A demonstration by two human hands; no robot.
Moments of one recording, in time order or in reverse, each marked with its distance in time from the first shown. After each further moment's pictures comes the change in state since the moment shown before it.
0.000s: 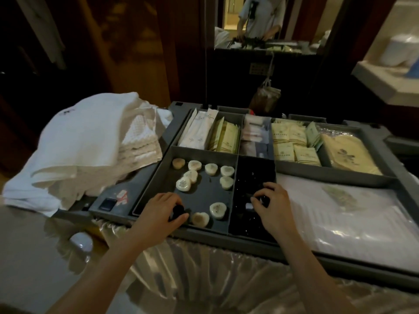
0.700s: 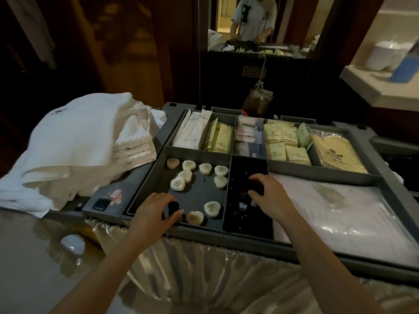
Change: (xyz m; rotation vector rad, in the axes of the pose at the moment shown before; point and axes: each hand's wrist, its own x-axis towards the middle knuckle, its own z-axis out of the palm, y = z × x) left_hand -0.006 0.001 0.010 -0.061 0.242 0.027; right_hand 0.021 -0.009 -0.024 -0.157 -0.152 -0.093
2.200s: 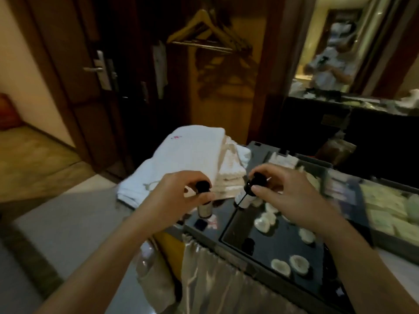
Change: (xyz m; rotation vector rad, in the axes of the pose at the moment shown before) left_hand -0.023 -0.020 -0.215 -0.131 0.161 -0.134; right_hand -0.002 -0.246 -0.022 0.261 -0.184 -0.640
